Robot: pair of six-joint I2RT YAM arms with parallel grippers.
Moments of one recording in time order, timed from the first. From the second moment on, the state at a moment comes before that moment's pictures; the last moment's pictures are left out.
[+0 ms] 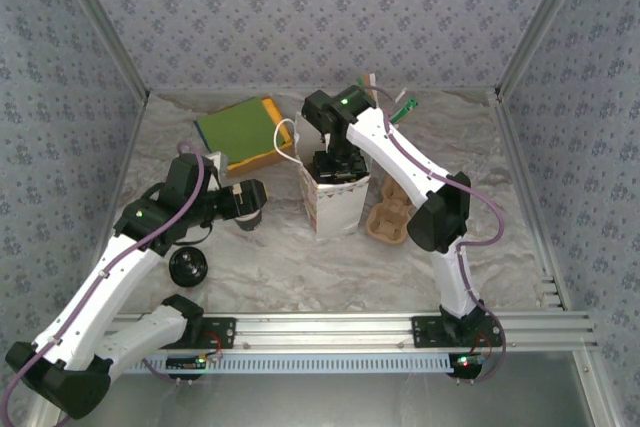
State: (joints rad) left arm -0.51 0.91 1.03 -0.90 0.08 -0.66; right arm 0.71 2.11 2.27 -1.69 -0.09 0.55
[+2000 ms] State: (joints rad) left arm -0.51 0.89 1.03 -0.92 0.04 -0.66; right arm 0.72 2.11 2.27 -1.69 -0.09 0.55
